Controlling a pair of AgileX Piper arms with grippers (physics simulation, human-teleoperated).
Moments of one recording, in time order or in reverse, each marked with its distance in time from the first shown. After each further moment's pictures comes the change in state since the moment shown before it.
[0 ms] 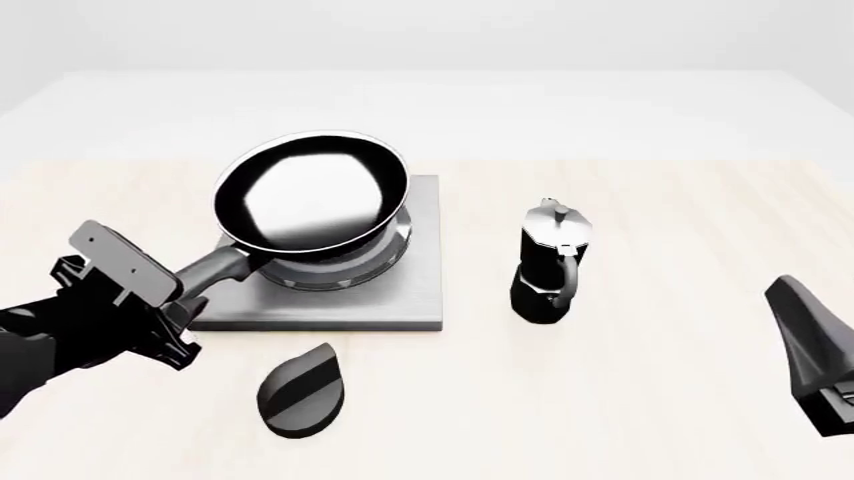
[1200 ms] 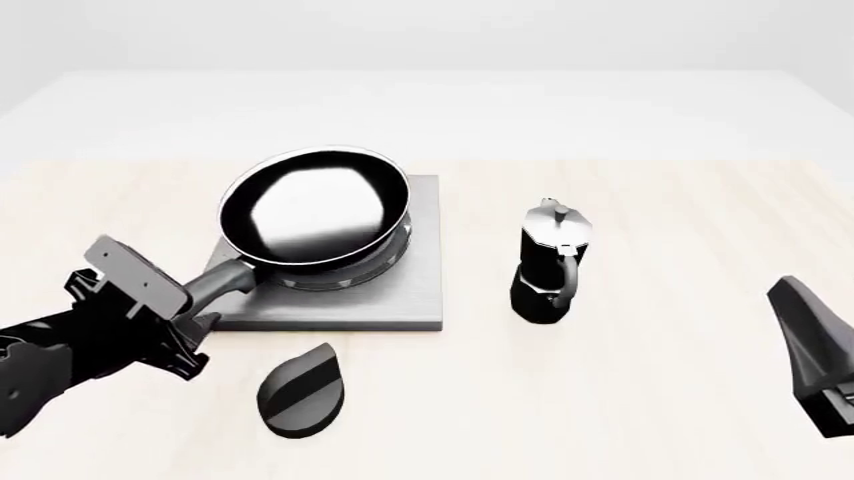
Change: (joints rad) left arm -0.007 0.083 0.035 -0.103 0.046; right arm -0.004 -0.011 -0.001 0.012 0.006
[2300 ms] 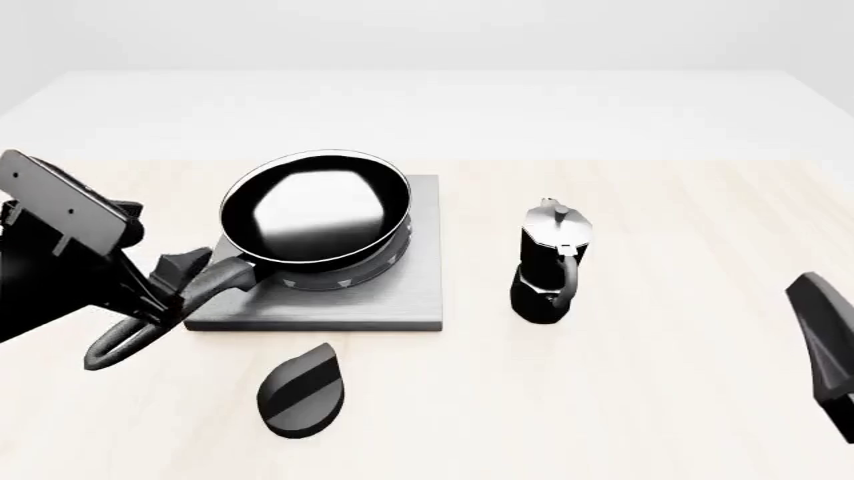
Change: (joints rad) left arm -0.094 -0.371 -0.159 0.350 -0.069; right arm -0.002 -0.050 -0.035 0.061 0.004
